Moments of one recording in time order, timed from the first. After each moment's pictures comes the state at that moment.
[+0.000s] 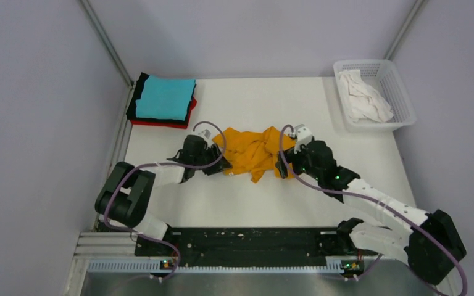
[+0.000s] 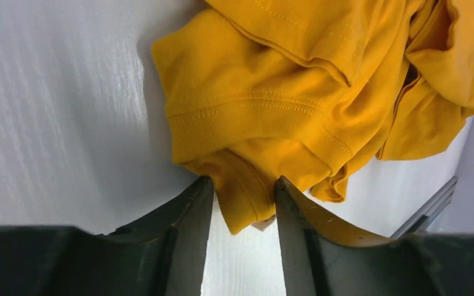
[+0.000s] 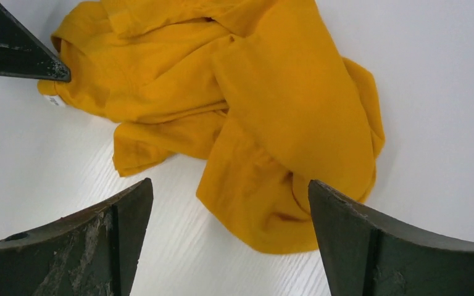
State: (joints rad) left arm -0.39 1.52 0.58 0.19 0.34 -0.73; right arm 0.59 0.95 0.51 -0.03 0.04 0.16
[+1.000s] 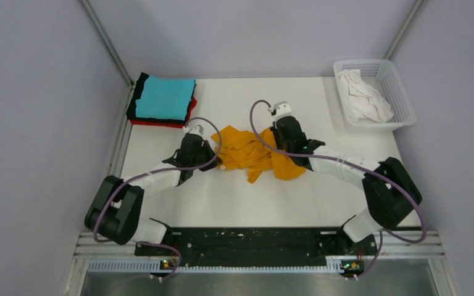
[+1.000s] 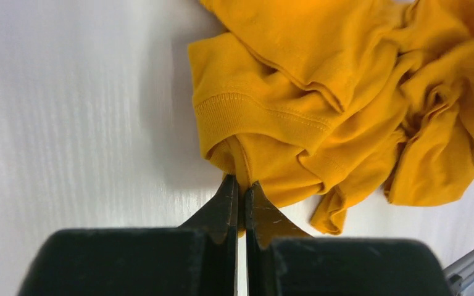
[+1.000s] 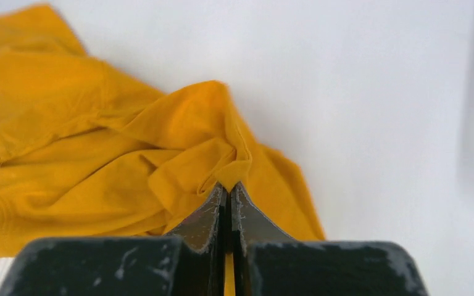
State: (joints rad) left arm -0.41 1.44 0.59 0.13 0.14 -0.73; right arm 0.65 1.60 0.93 0.04 0.33 0.06
